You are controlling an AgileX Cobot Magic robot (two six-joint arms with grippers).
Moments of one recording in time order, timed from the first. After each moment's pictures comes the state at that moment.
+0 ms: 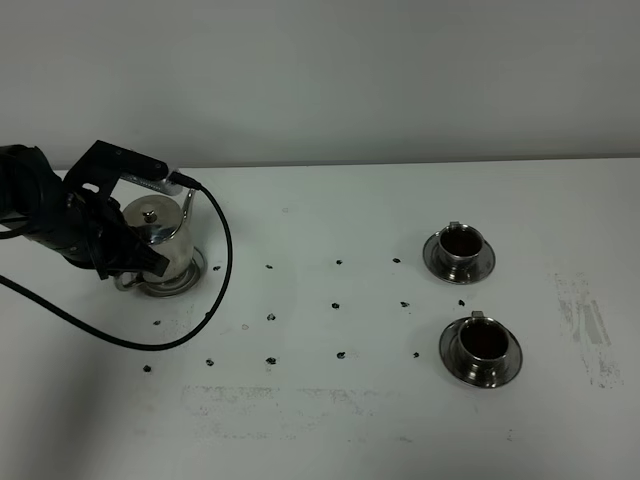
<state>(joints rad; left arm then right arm) -0.11 1.94 -1.29 -0.20 0.45 0.47 -0.12 -0.01 -0.52 0.07 1.11 -0.08</state>
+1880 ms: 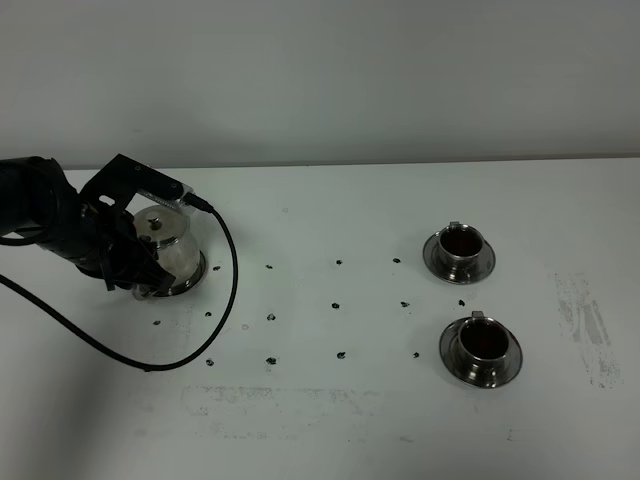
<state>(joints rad) -0.12 1.98 -1.29 -0.20 0.43 0.57 -0.12 -0.01 -0.52 0.07 1.11 -0.08</state>
